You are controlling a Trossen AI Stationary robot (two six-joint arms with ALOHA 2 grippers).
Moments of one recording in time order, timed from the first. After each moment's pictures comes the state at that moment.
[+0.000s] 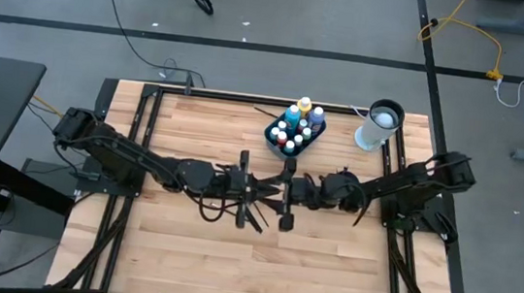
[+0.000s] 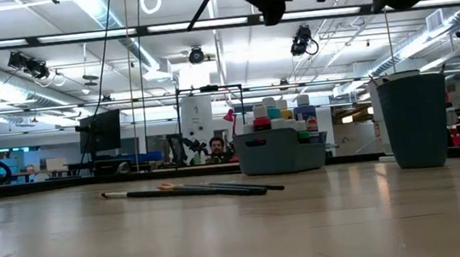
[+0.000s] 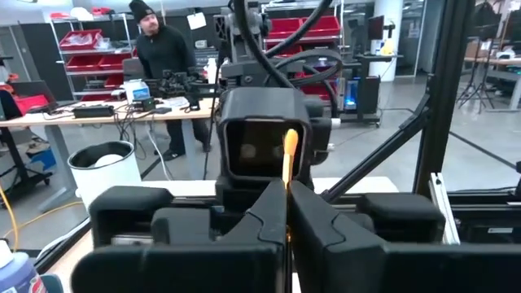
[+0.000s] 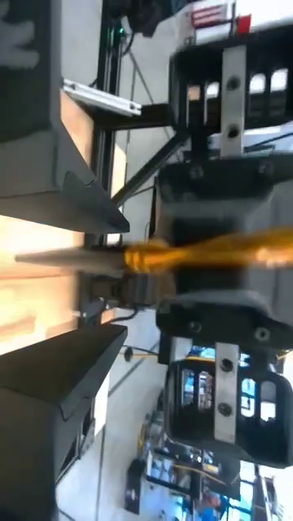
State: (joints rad) left arm -0.26 1.52 0.98 0.60 -0.34 0.04; right arm 0.19 1.62 0.74 1.03 0.15 -0.09
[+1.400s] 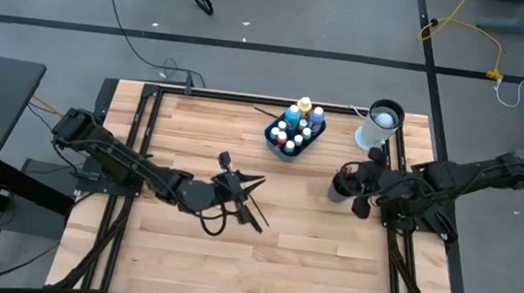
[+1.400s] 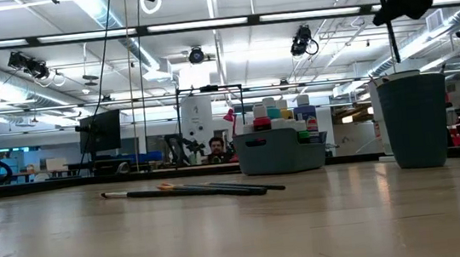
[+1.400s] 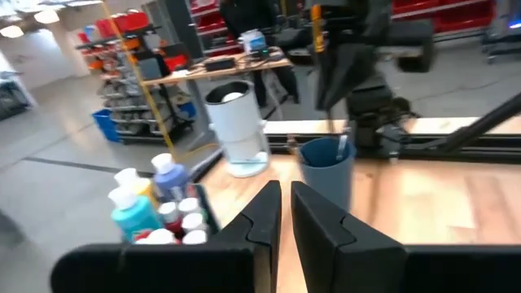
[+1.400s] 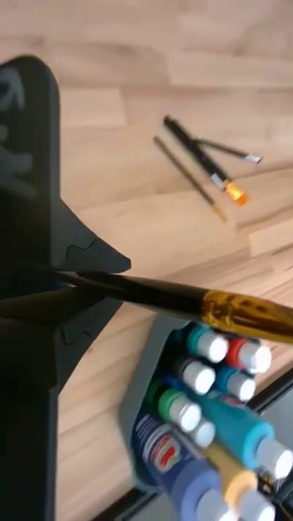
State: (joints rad) left arm -0.37 1.52 0.98 0.39 -0.86 0.06; right arm 0.28 0.73 0.76 -0.75 0.48 0.32
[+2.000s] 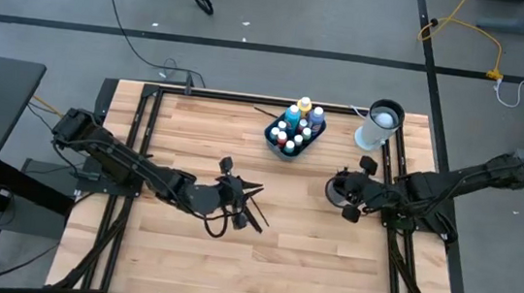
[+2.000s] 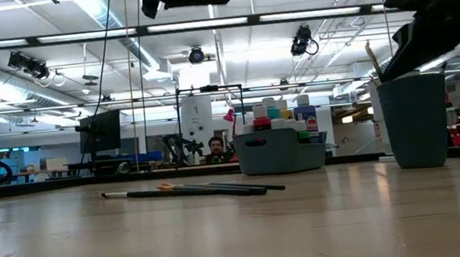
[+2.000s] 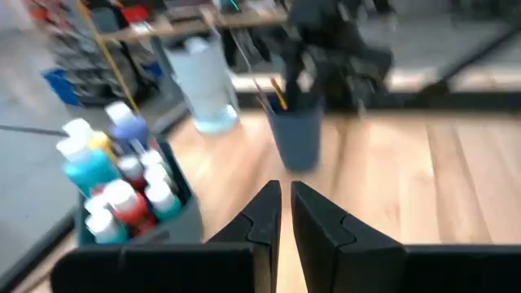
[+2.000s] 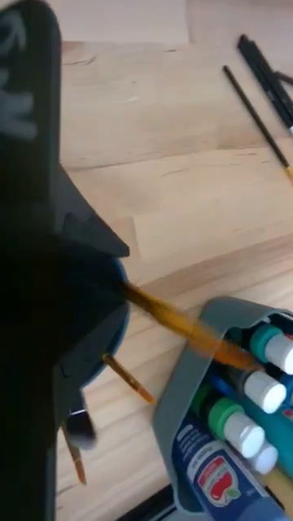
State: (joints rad) left arm -0.37 1.52 0.98 0.20 -0.75 -0.10; right arm 0.28 0.74 0.49 -0.57 0.54 0.27
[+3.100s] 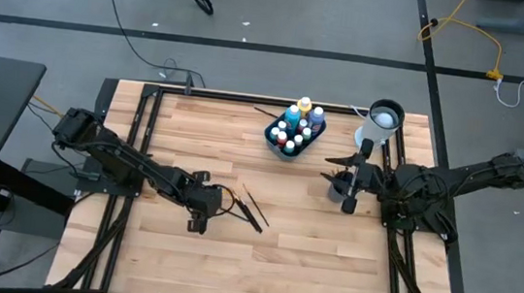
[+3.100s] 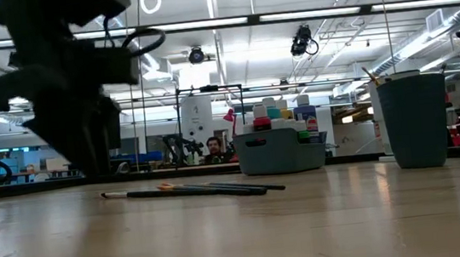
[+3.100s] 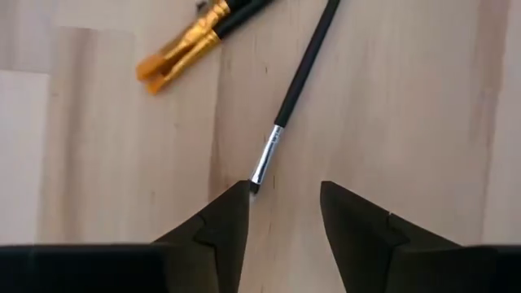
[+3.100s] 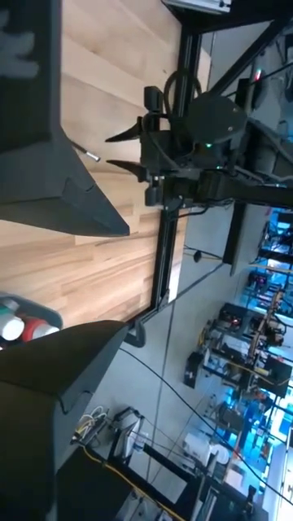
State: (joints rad) left arm -0.31 1.52 0.79 -0.48 -0.19 -0.36; right arm 0.28 0.75 0.63 0.03 0.53 -0.19
